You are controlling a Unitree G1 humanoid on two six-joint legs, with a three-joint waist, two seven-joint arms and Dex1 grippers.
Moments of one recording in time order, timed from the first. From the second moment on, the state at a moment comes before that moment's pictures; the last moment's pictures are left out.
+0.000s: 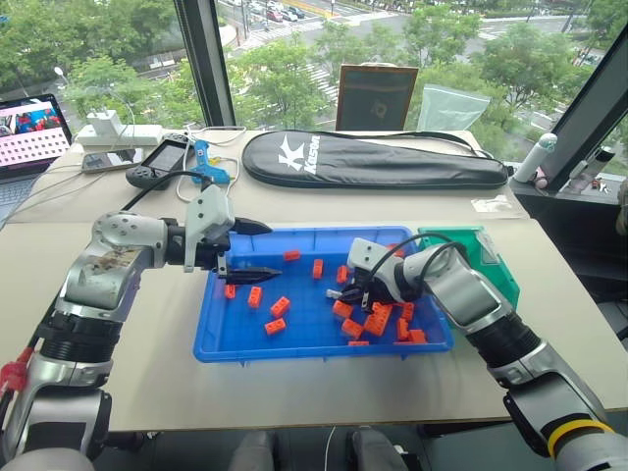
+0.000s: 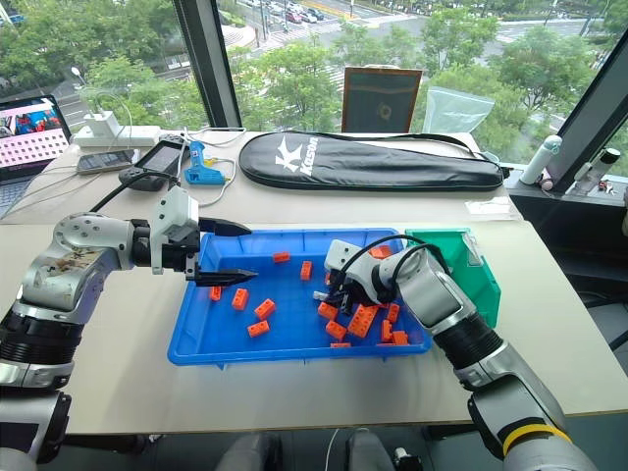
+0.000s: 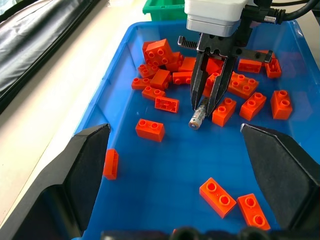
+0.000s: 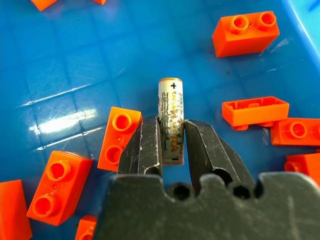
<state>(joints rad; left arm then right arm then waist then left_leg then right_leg) -0.67 0.77 -0.06 0.01 -0.36 0.42 -1.26 -0.77 -0.55 0.45 0.03 0.04 0.73 1.06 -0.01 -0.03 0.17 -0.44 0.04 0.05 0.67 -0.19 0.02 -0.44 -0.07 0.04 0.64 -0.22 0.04</state>
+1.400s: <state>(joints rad) -0.74 0.66 0.04 0.06 -0.38 0.49 -1.04 -0.44 -0.93 -0.44 0.02 0.30 0.60 0.88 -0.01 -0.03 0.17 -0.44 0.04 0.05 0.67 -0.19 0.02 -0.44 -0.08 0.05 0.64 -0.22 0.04</state>
